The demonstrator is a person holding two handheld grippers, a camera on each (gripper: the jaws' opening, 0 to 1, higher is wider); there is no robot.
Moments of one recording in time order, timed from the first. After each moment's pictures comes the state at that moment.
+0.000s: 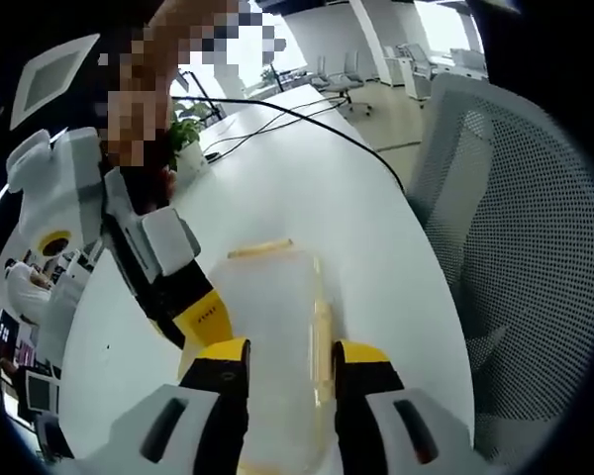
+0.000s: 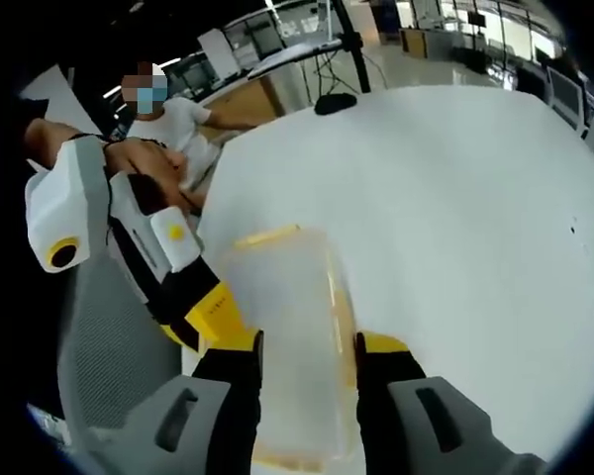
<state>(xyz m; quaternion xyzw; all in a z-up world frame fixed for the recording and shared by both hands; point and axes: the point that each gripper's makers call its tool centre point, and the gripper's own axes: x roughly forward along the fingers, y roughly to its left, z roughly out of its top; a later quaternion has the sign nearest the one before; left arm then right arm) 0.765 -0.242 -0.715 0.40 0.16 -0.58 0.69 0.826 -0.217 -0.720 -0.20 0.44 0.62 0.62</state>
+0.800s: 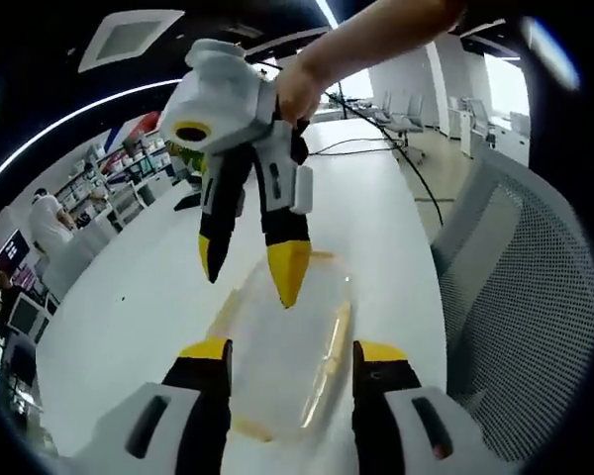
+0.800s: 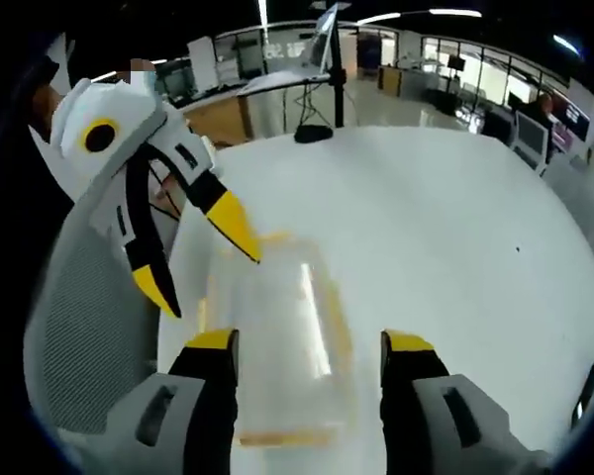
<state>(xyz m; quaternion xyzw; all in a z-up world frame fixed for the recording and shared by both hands) 0.778 -0.203 -0.684 0.27 0.19 -0.52 0.79 0.821 -0.241 -0.696 -0.23 0.35 0.57 0.71</state>
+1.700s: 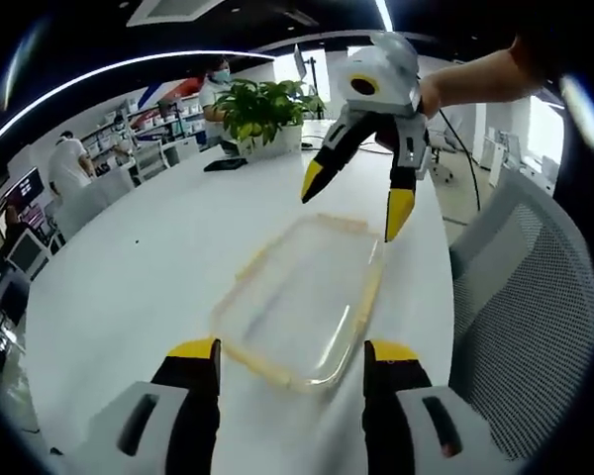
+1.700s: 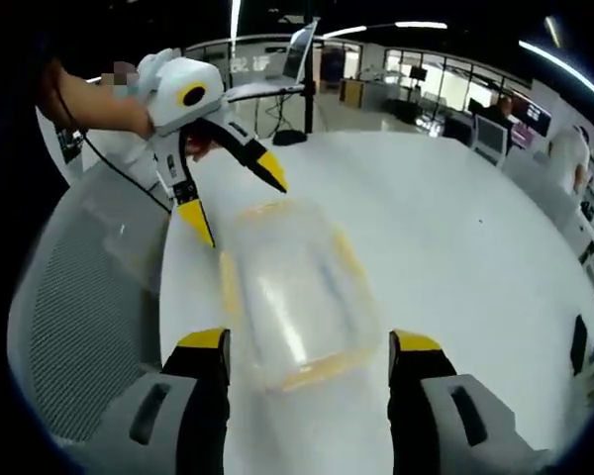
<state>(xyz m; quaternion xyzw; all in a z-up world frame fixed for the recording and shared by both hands) 0.787 -0.159 -0.711 0.23 0.25 -0.48 0.81 0.779 -0.282 -0.709 -0.22 0.32 0.51 0.77</state>
